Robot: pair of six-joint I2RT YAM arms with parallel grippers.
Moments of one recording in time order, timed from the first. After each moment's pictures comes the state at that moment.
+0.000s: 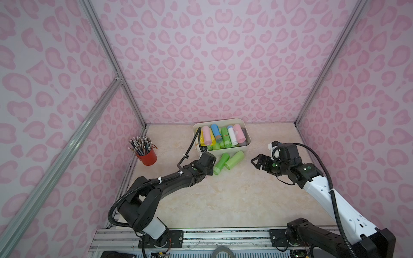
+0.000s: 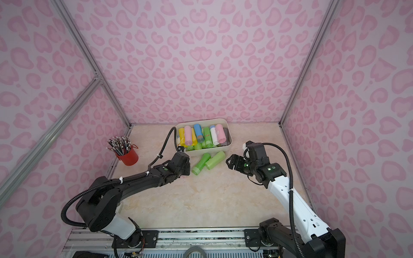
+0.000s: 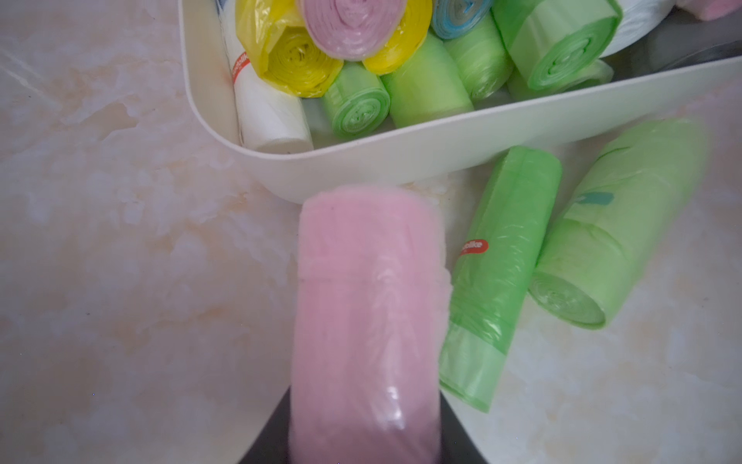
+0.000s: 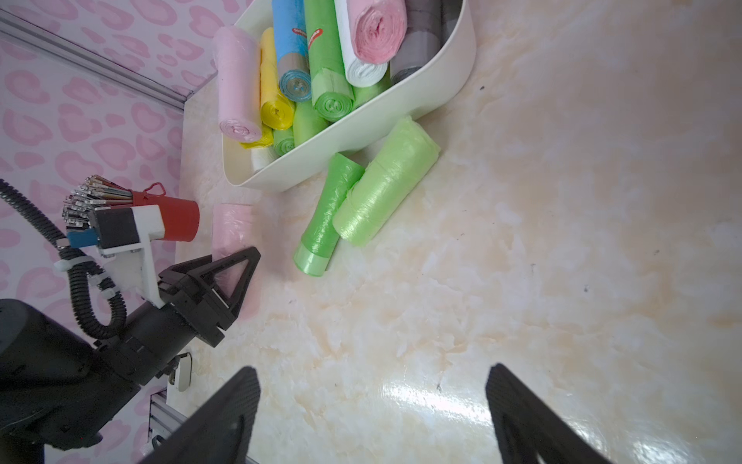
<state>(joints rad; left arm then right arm) -0.71 1.56 0.90 -0.20 -0.32 -0.46 0.38 1.08 0.94 -0.63 -0.28 0.62</state>
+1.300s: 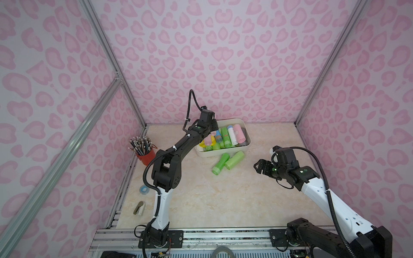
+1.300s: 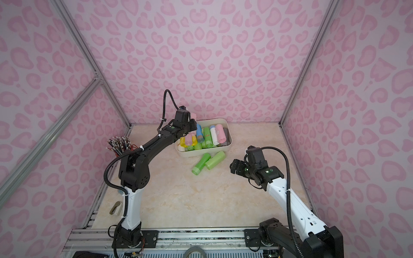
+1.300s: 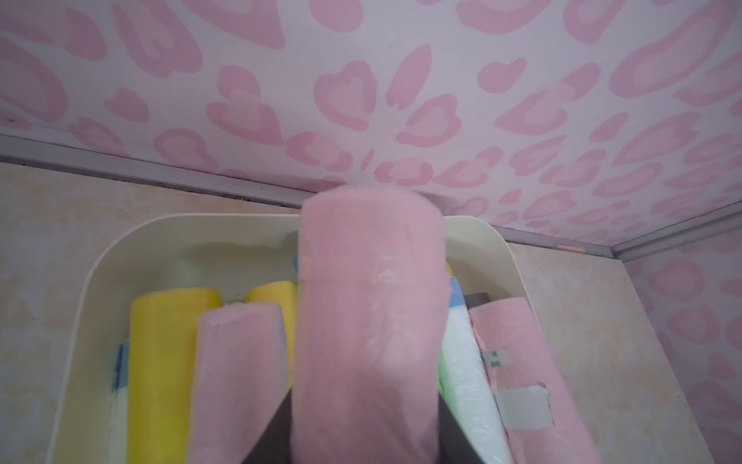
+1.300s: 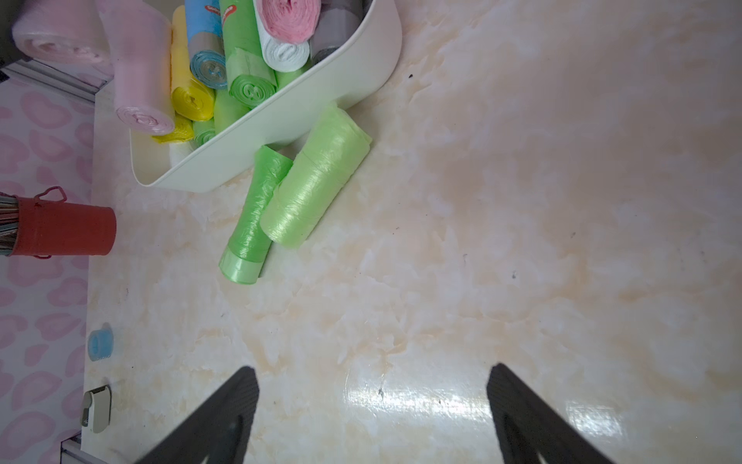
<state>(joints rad) -0.45 2.21 1.95 -0.31 -0.07 -0.51 0.38 1.08 0.85 -0.62 -0.15 0.58</state>
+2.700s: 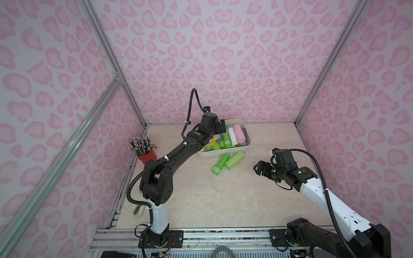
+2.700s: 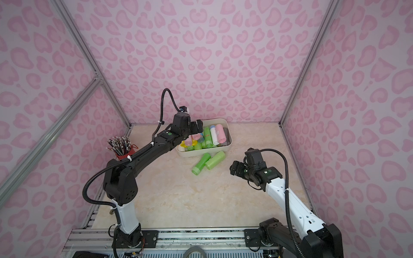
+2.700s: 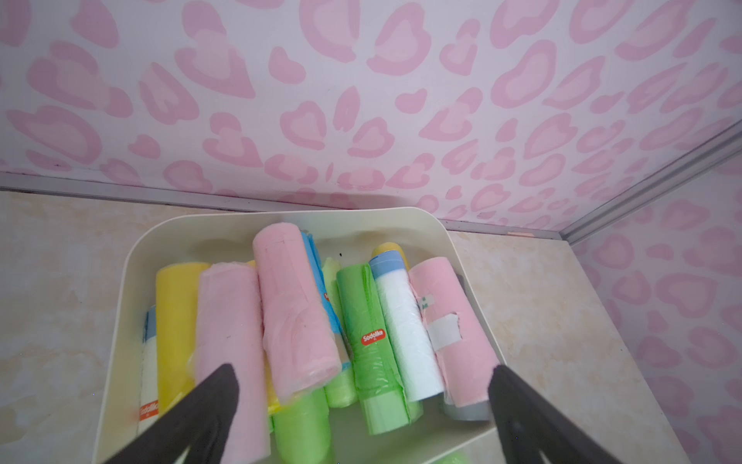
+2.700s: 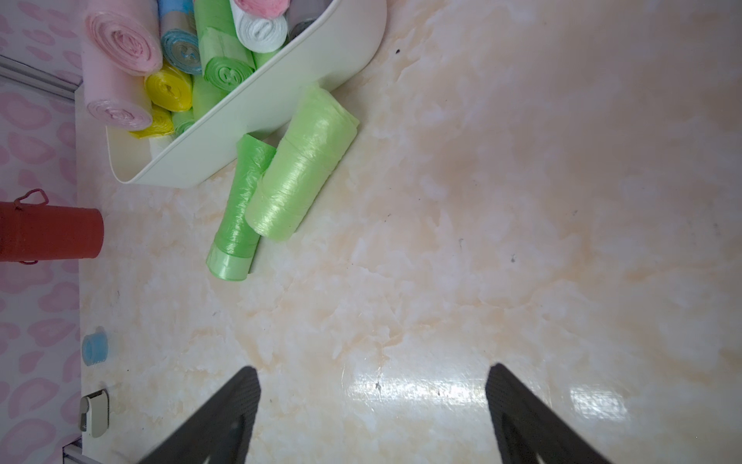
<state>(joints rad) -0.58 1.86 1.62 -0.22 -0.18 -0.47 0.40 1.09 0.83 -0.62 -0.14 0.63</state>
